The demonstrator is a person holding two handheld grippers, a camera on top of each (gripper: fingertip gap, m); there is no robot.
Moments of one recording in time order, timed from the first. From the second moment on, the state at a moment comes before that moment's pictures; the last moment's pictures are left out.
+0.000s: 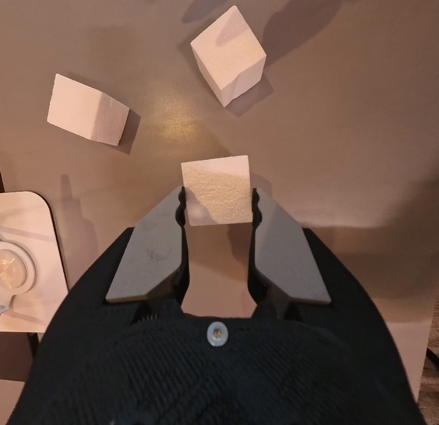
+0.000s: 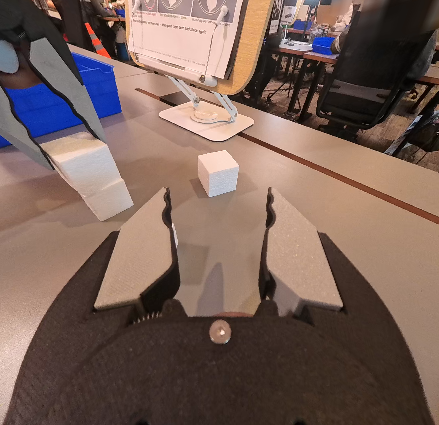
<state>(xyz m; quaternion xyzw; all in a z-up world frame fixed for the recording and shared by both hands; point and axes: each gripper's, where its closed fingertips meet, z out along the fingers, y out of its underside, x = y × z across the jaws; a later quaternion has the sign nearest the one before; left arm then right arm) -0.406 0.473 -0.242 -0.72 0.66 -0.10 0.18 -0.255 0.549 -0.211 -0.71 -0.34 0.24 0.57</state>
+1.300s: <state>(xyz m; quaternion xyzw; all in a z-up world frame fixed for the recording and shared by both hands) -0.478 0.501 -0.200 -0.76 0.27 -0.21 0.55 -0.290 0.481 -0.277 -0.78 -0.39 0.21 0.44</state>
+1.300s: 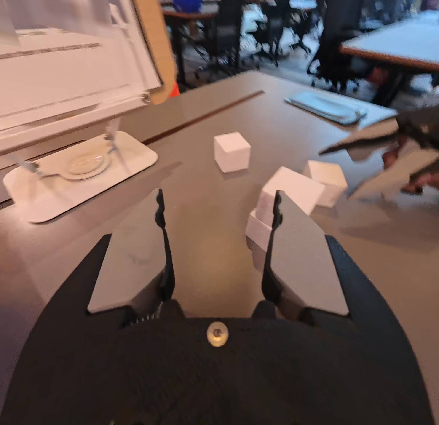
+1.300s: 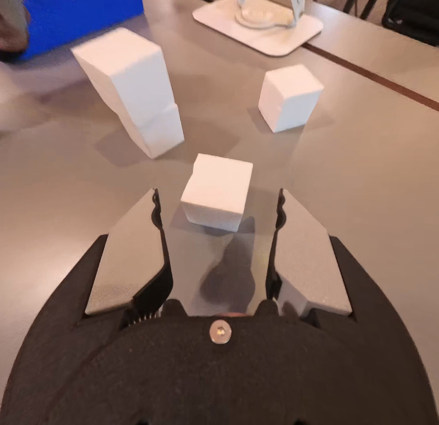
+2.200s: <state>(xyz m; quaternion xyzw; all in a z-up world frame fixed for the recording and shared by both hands) -0.493 0.514 -0.223 -0.80 0.17 -0.23 0.53 -0.387 0.481 -0.162 -0.56 -0.63 0.38 0.38</state>
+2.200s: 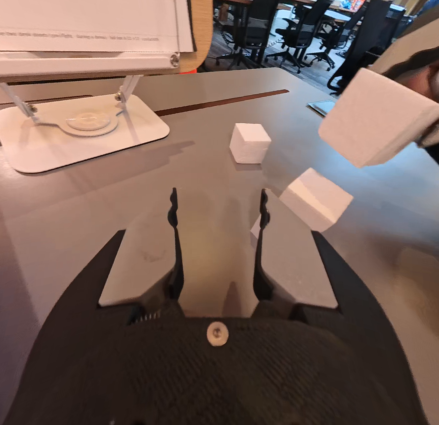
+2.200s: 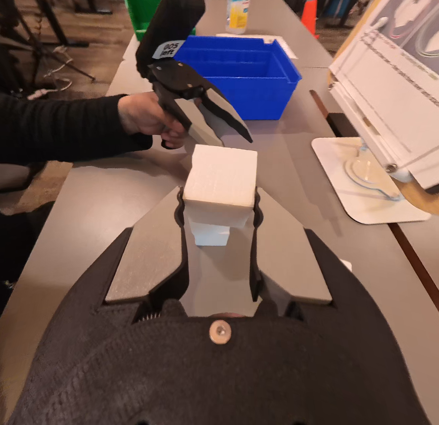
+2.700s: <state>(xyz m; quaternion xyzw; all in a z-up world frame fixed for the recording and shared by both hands) -0.502 0.525 -0.249 -0.83 0.15 -0.20 0.50 -0.412 0.467 -0.192 -0.57 -0.68 0.33 0.33</state>
